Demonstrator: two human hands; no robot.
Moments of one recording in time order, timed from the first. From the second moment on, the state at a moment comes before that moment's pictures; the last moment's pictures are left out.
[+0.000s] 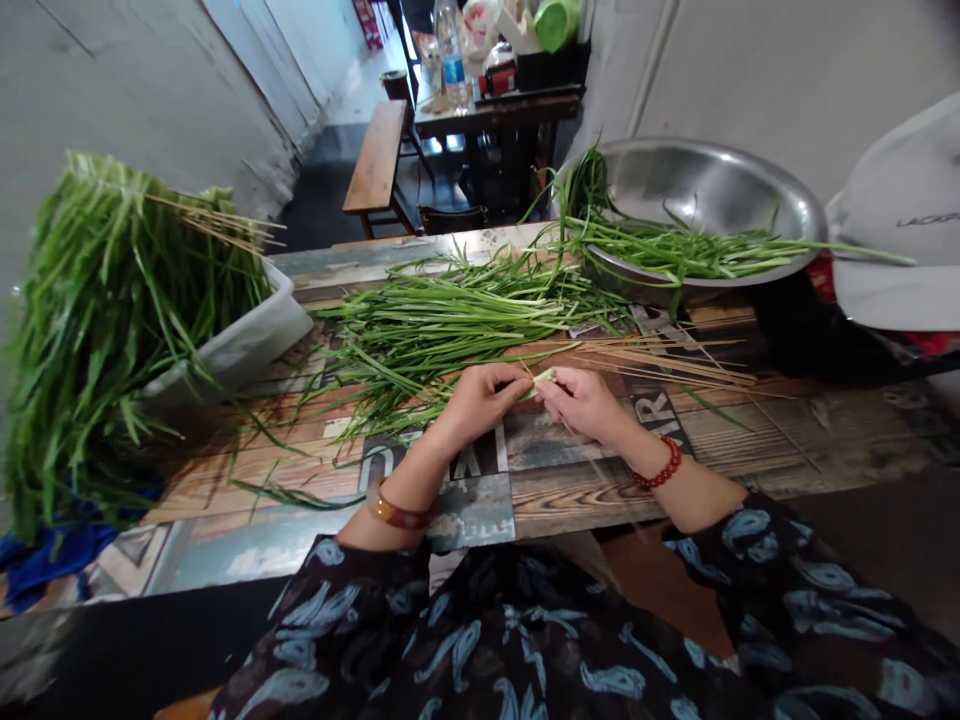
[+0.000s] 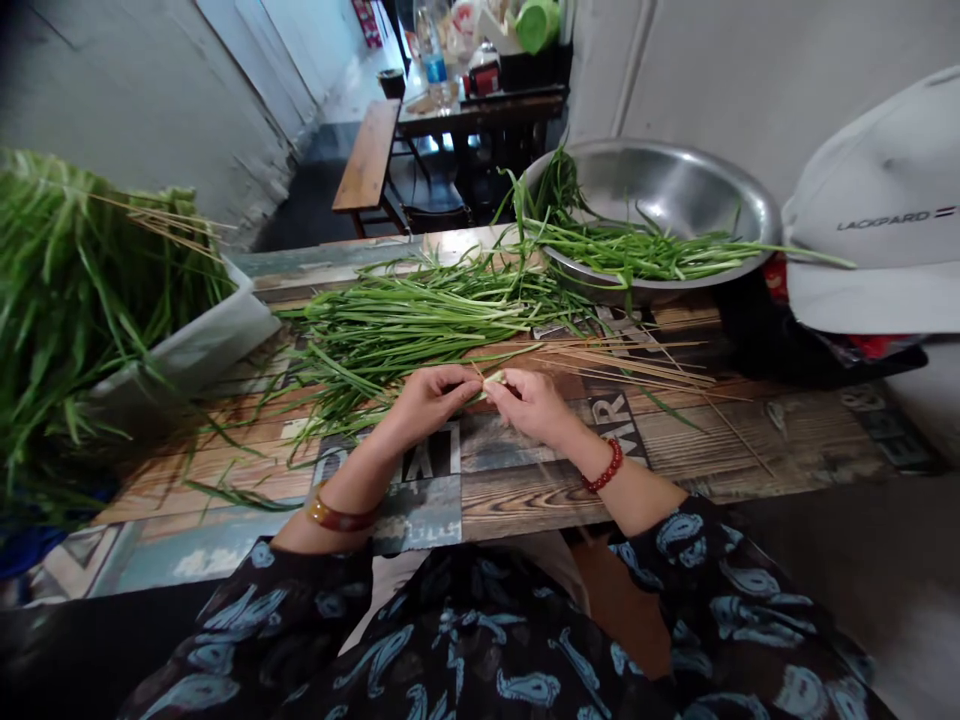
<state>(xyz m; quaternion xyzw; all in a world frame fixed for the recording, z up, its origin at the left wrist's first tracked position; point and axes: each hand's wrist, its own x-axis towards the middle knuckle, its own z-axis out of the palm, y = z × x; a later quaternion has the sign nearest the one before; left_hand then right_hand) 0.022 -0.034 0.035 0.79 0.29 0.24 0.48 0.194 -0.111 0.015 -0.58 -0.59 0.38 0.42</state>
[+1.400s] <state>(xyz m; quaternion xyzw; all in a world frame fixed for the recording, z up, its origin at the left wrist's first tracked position) 0.047 0.008 0.043 0.81 0.39 0.22 0.39 0.214 -0.090 0.010 -0.52 -0.47 0.43 0.57</state>
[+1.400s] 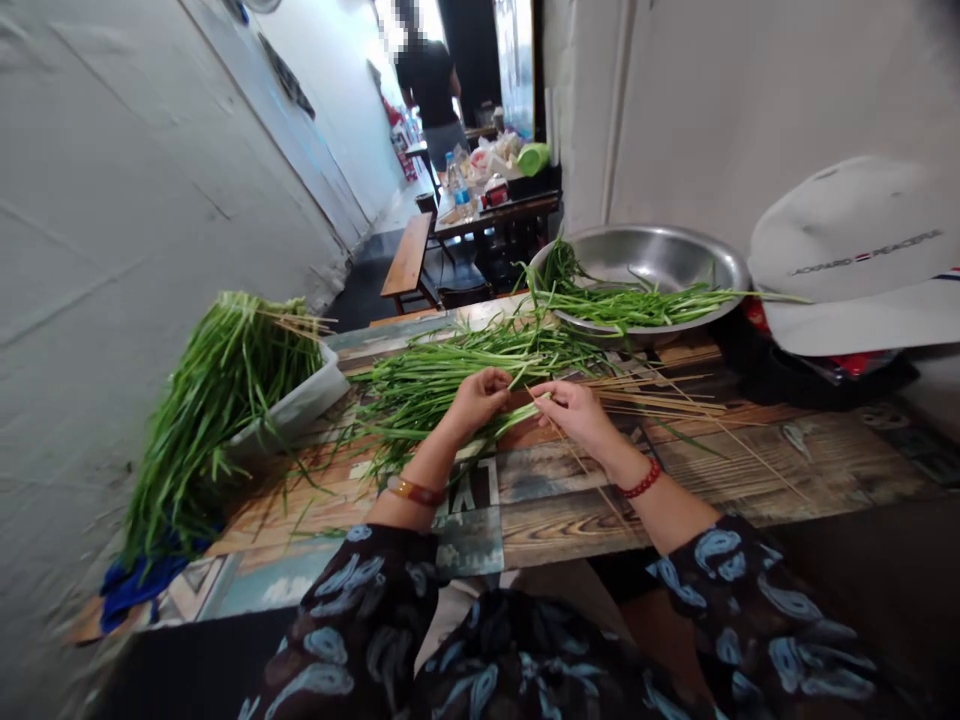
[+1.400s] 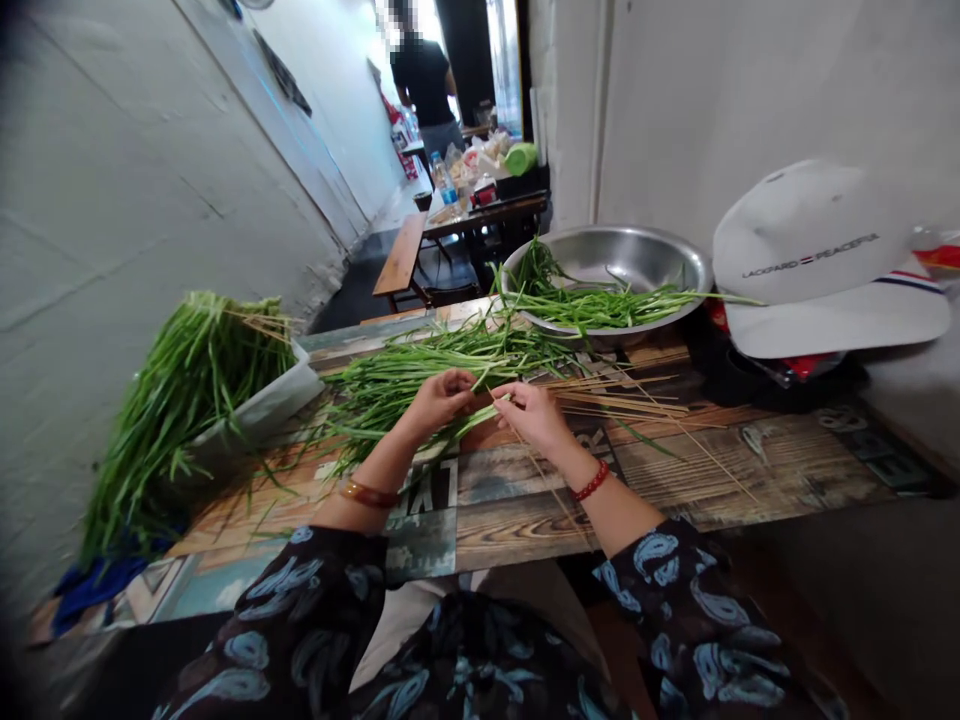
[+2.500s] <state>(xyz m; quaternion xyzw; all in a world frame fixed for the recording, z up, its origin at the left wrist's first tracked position) 0.027 -0.027 0.035 0.68 0.40 0.35 0.50 0.203 -0.086 0.021 -0.54 -0.50 0.48 0.47</state>
